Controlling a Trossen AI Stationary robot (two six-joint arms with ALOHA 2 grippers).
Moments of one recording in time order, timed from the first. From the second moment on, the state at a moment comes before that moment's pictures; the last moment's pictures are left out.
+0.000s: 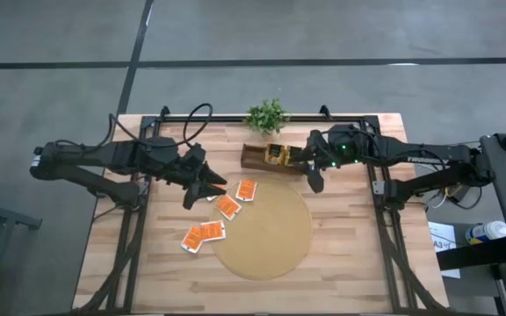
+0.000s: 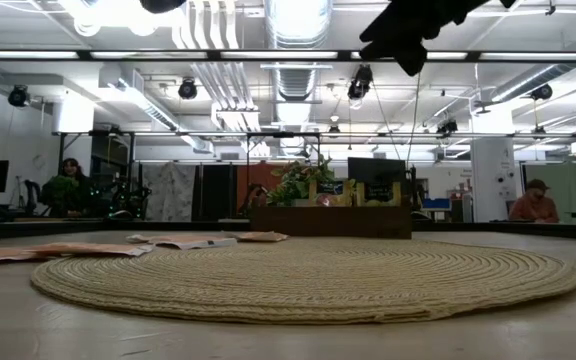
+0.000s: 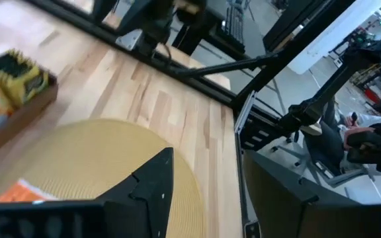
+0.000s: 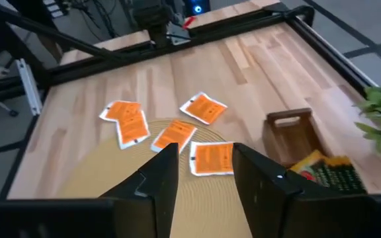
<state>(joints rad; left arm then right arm) -0.07 1.04 1.15 -0.45 0.11 -0.55 -0.18 1.13 0.97 -0.32 -0.13 0.20</state>
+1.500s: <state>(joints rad) -0.13 0.79 0.85 -0.68 0.04 -0.35 -0.11 1.30 1.12 -0.33 -0.05 0.26</state>
